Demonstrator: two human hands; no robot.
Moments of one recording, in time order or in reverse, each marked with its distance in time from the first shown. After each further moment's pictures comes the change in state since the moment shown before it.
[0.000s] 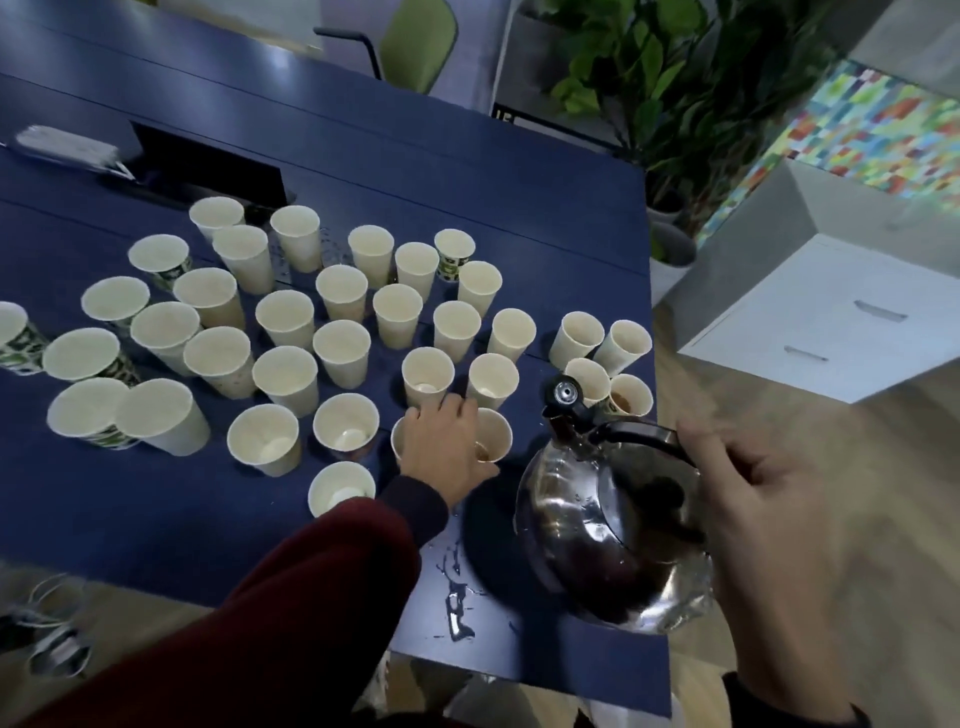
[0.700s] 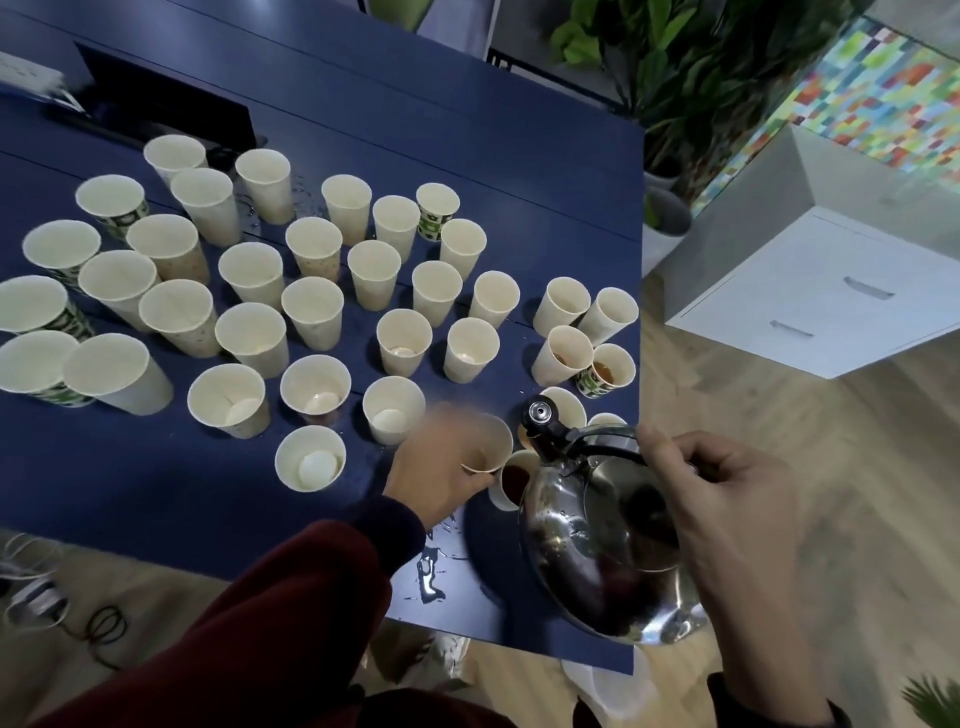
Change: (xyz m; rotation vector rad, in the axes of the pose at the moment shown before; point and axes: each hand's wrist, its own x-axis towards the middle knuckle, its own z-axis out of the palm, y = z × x) left_hand -0.039 0.017 0.033 -0.452 -0.029 0.028; right_hand 0.002 0.019 -0.008 -0.174 -0.040 0.015
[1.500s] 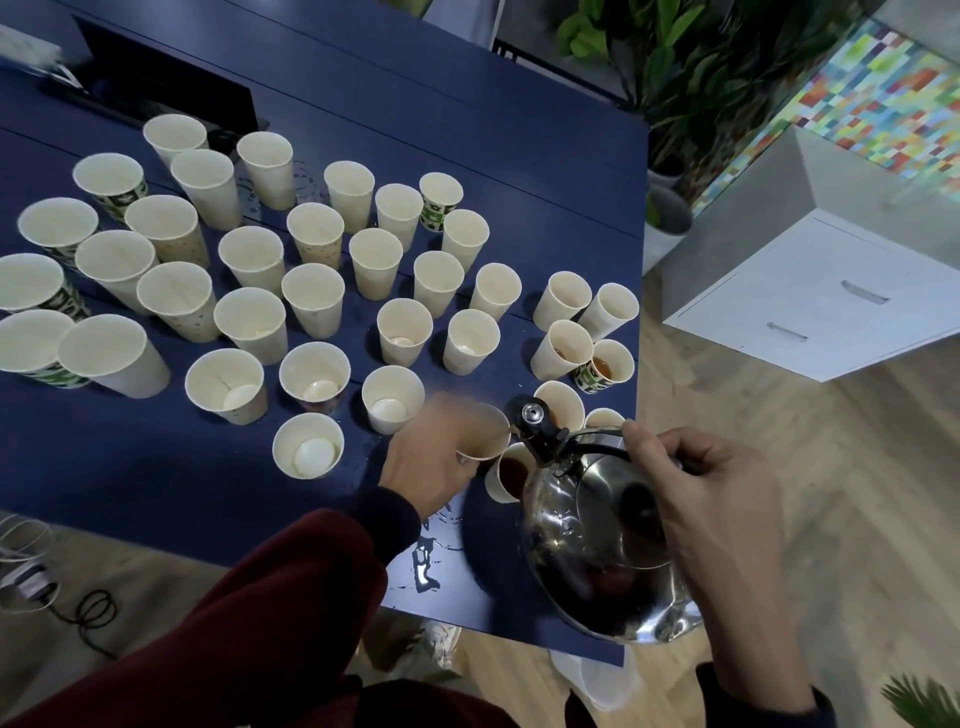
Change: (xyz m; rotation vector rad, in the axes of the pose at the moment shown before) left_hand -0.003 -0.004 0.003 0.020 0.079 0.003; right_hand 0.000 0.001 0.003 -0.084 -0.041 0.014
